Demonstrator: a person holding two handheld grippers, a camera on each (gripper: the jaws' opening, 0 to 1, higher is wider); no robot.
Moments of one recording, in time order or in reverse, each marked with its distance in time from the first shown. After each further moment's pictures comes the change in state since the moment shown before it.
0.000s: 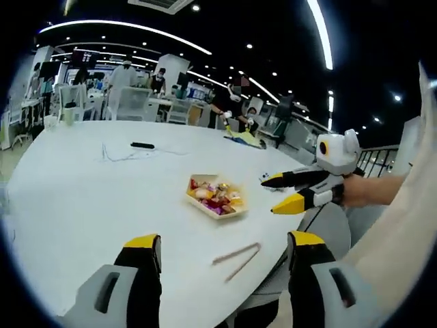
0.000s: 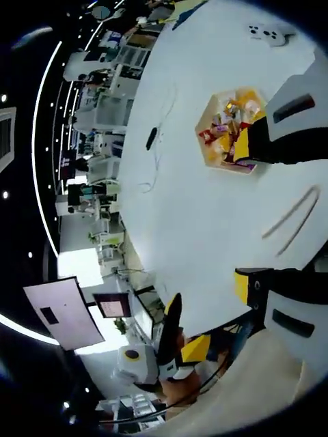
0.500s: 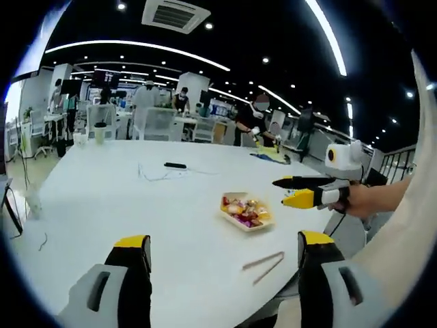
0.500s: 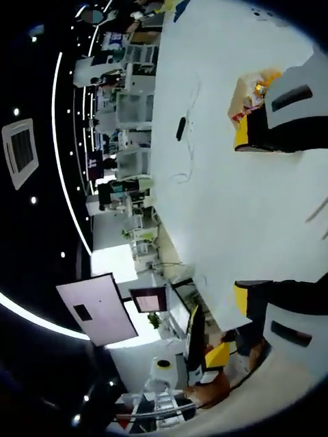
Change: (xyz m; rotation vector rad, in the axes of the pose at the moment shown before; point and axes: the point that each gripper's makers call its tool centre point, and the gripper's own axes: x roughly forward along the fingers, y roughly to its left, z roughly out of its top) left arm -0.056 0.040 0.032 0.030 -0.176 0.201; right arm 0.025 0.017 0.063 0.060 -0.232 0.041
